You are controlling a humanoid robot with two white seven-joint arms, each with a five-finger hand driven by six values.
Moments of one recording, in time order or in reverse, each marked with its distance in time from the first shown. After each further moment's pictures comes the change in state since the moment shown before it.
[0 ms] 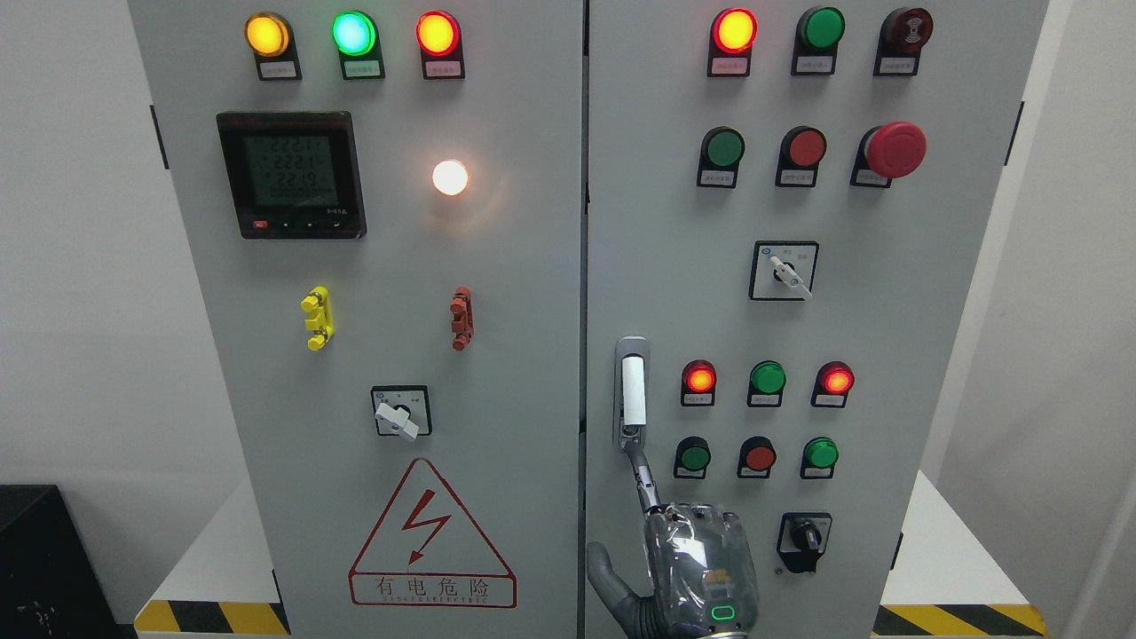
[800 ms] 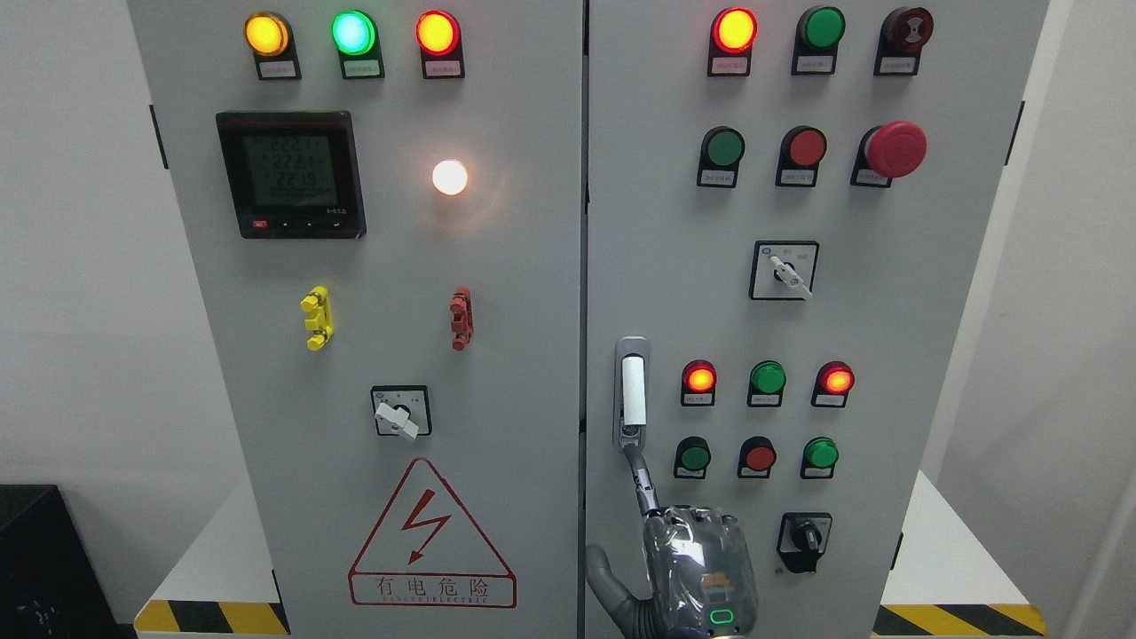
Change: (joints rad) left arm 0.000 0.000 0.000 0.000 0.000 0.000 0.000; right arm 0.001 0.000 0.002 0.012 -0.001 -0.004 -0.015
